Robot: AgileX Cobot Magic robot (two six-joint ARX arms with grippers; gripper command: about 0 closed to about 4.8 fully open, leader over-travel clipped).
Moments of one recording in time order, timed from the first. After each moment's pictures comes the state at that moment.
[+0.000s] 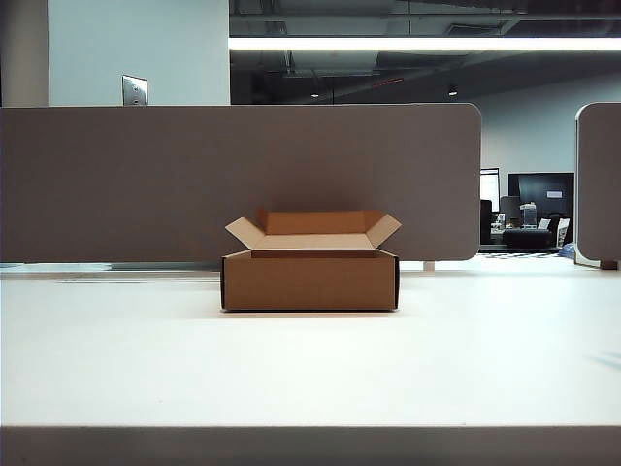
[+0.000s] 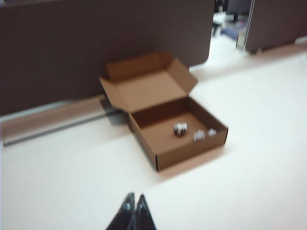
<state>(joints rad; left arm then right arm) -0.31 0.48 0.98 -0.68 0.12 0.10 0.51 0.87 1.45 -0.85 0.13 0.03</state>
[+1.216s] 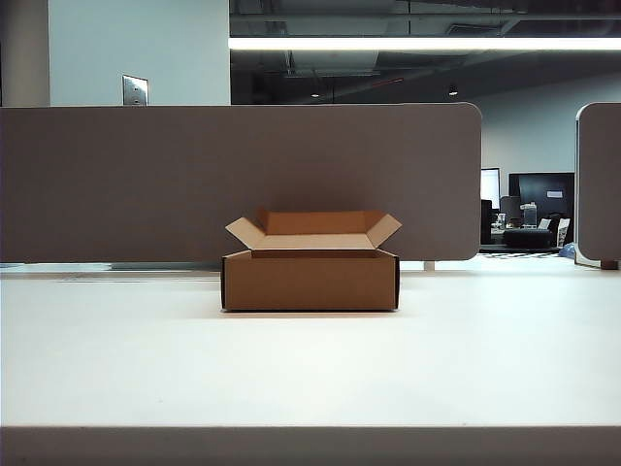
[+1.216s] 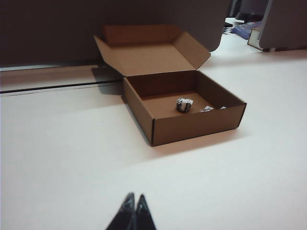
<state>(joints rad) -0.31 0.24 0.22 -0.07 0.09 -0.04 0.51 0.18 0.38 -0.45 0.34 0.06</state>
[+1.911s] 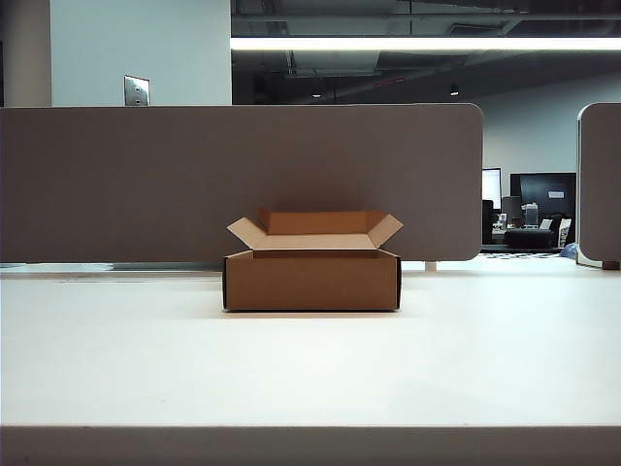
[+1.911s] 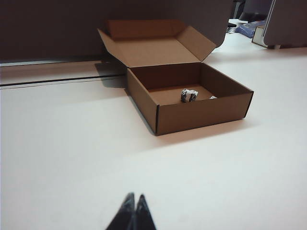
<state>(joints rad) -0.31 0.12 0.07 -0.01 0.09 -0.03 0.51 0.03 0.03 -0.10 0.24 0.04</state>
